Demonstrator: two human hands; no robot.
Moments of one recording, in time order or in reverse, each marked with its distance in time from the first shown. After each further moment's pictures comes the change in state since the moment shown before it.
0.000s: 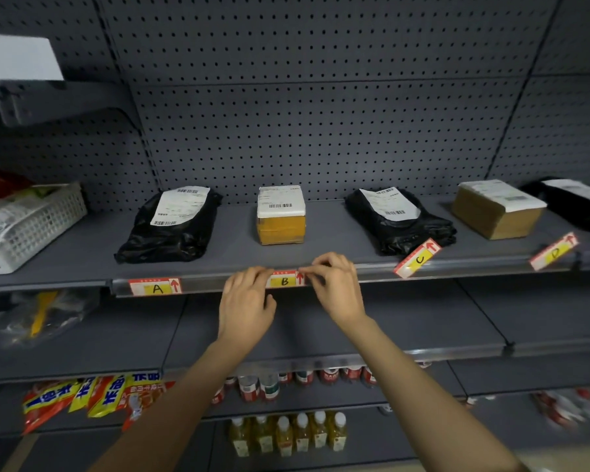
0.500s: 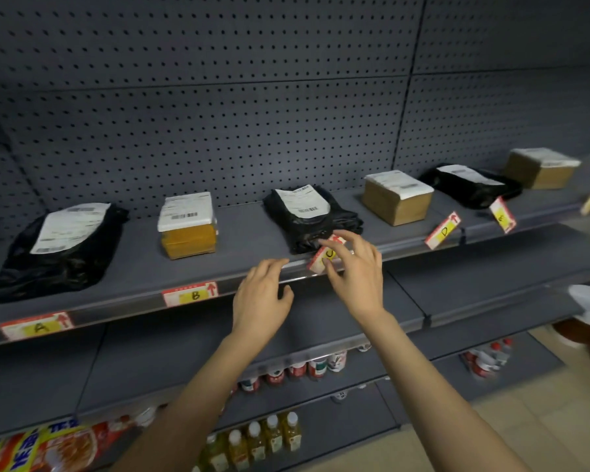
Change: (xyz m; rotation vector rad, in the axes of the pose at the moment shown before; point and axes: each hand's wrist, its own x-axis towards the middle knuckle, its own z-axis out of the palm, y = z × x) left_hand 0.033 0.150 0.035 -0.253 -0.118 0.085; right_hand -0.033 0.098 -0.122 -0.222 0.232 0.182
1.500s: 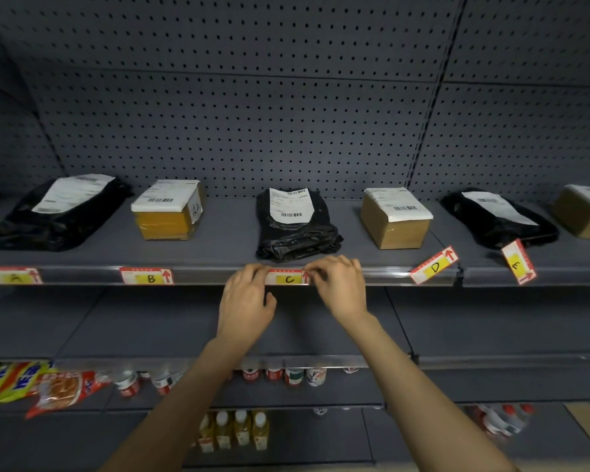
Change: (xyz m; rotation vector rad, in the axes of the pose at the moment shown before) left_hand 0.019 0.065 0.062 0.164 0.075 -0.209; right_hand 0.047 0.089 0.004 0.085 -0.305 -0.143
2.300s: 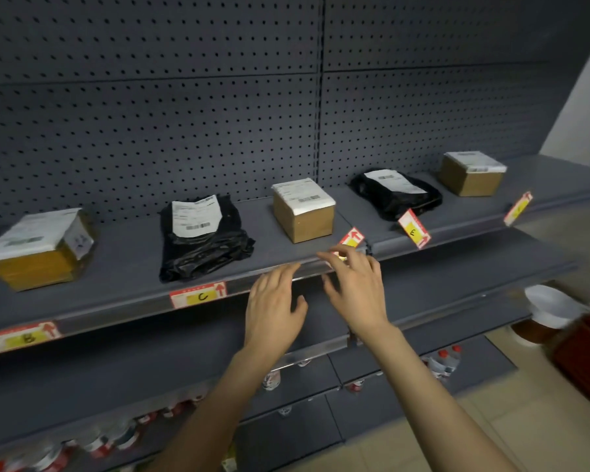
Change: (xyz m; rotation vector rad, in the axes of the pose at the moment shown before) left_hand 0.005 0.143 0.060 -0.222 -0.088 0.283; right_hand -0.064 0.100 -0.089 -0.220 0.210 0.143
